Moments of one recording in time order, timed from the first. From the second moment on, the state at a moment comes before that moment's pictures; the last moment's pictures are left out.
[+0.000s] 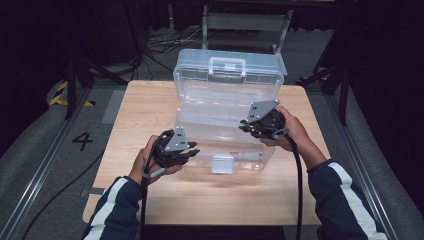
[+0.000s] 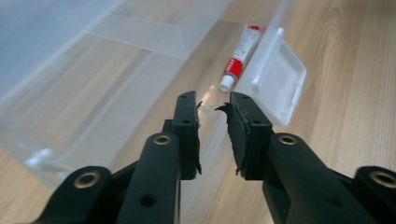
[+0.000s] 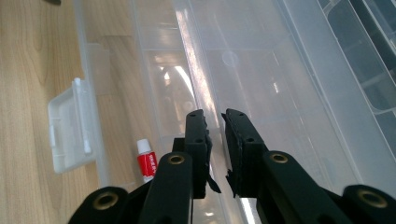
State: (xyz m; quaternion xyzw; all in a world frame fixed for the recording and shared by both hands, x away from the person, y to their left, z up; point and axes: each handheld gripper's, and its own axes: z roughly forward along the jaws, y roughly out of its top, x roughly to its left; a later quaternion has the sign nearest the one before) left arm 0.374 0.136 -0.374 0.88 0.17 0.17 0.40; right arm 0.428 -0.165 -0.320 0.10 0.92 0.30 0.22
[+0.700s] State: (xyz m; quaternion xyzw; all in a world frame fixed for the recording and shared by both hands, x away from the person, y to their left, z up) left arm 0.415 0.191 -0.347 0.82 0.24 0.20 0.47; right arm 0.428 -0.168 -0.322 0.10 0.92 0.31 0.22
